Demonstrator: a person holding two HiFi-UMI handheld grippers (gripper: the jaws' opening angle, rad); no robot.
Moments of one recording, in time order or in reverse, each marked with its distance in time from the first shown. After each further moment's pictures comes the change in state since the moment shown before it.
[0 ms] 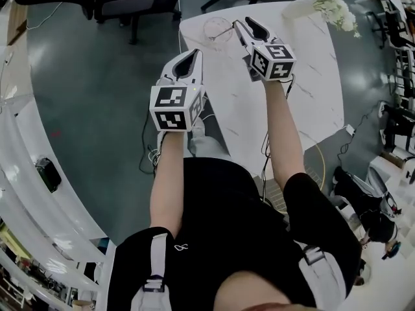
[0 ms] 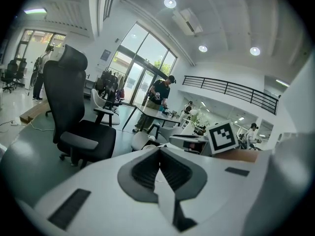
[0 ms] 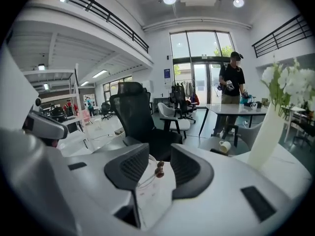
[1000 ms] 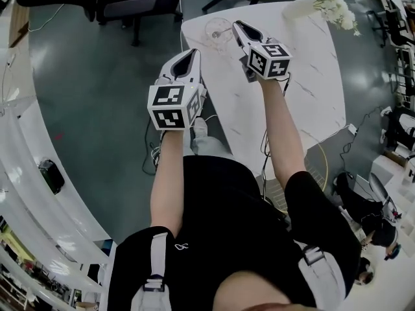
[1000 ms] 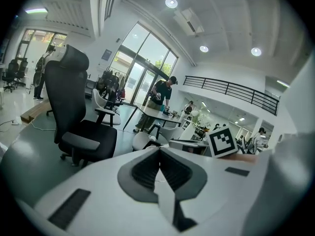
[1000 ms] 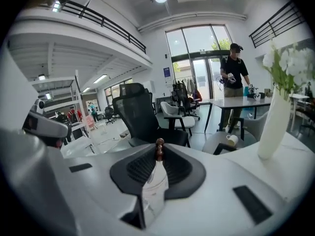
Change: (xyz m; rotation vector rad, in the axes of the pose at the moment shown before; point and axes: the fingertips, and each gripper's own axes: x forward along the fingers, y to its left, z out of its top) left arm -0.009 0.010 0.004 -0.009 0.000 0.004; right arm 0.010 0.018 -0.013 0.077 0.010 0.055
